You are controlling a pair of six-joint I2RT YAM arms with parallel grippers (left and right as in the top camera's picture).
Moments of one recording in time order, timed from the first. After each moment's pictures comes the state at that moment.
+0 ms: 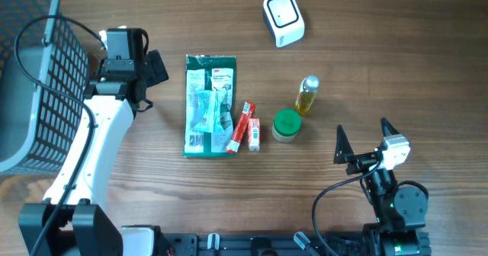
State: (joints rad) left arm -0.04 1.51 1.15 -0.59 -0.31 -0.32; right arm 0.07 0.02 0.01 0.00 -0.12 0.06
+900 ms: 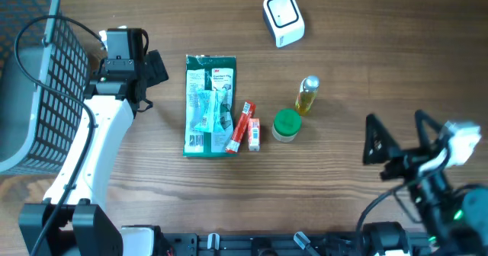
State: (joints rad) left arm -0.04 1.51 1.15 -0.59 -0.31 -0.32; right arm 0.07 0.43 0.91 -0.63 -0.14 0.28
